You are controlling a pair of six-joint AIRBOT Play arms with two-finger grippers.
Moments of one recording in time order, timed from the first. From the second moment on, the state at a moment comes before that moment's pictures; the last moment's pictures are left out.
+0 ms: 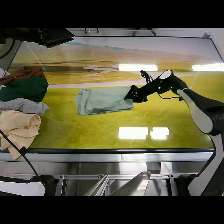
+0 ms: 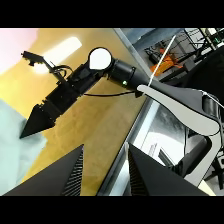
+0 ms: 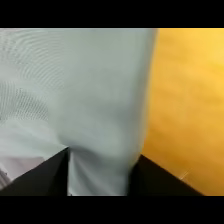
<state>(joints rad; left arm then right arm) 0.06 -1.63 2.03 0.37 -1.59 -1.21 0.15 -2.03 1.56 -0.63 1.18 1.29</state>
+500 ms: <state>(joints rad) 0.06 -1.63 2.03 0.37 -1.63 -1.21 -0.04 -1.81 1.62 -0.51 1.27 1.22</state>
